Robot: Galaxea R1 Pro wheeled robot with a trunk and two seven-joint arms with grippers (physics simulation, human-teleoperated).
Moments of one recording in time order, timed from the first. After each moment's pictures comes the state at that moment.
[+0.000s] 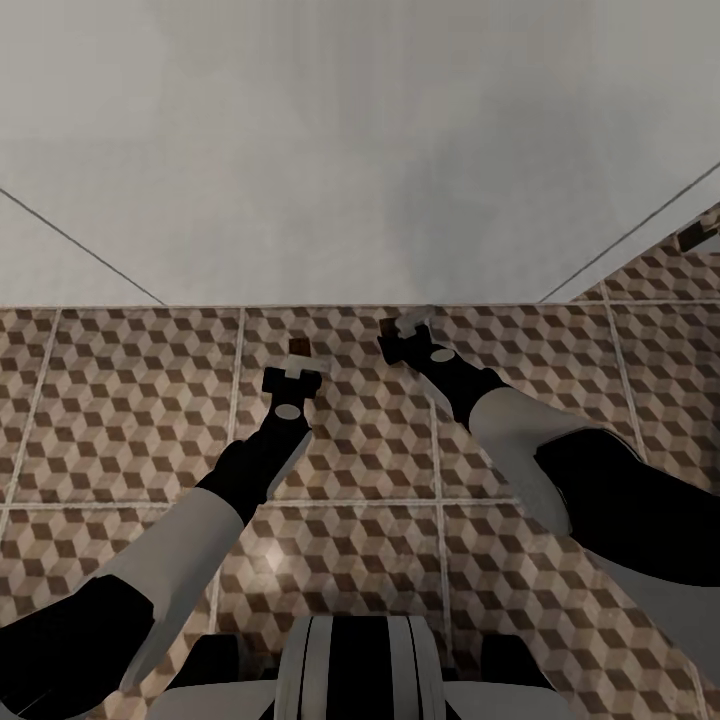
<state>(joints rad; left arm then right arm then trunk) -1.03 -0.10 -0.46 -0.79 0.07 0.23 0.49 -1.47 0.17 0.30 -0.08 0.04 -0.11 0.09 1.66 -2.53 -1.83</state>
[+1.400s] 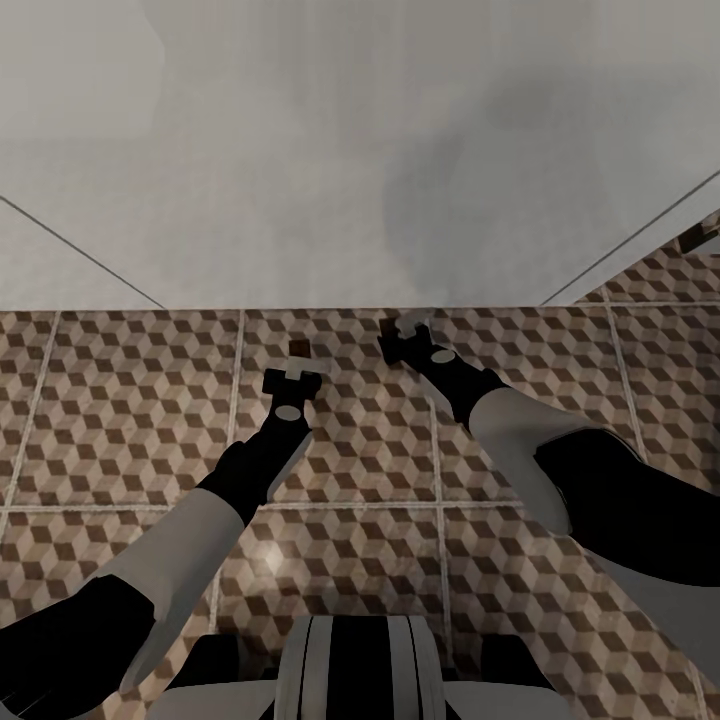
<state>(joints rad) -1.03 -0.10 -0.46 -0.78 0.07 0.22 0.49 -1.47 0.17 0.30 -0.08 0.04 -0.13 0.09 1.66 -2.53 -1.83</state>
